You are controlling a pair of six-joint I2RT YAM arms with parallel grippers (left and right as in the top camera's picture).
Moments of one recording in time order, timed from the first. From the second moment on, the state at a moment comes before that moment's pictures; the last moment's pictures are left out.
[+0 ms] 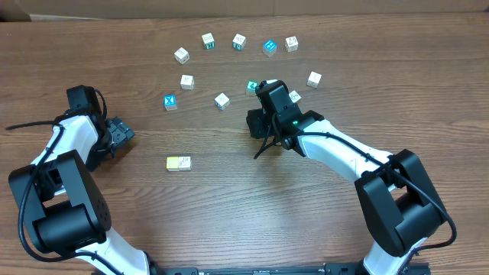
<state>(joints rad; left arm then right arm) 0.33 1.89 1.14 -0.62 -0.15 -0.48 0.56 1.88 1.16 -0.24 0.01 0.35</state>
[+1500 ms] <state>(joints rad) 0.33 1.89 1.14 -0.62 -0.15 -0.48 0.60 1.94 1.10 -0.14 0.01 0.33</state>
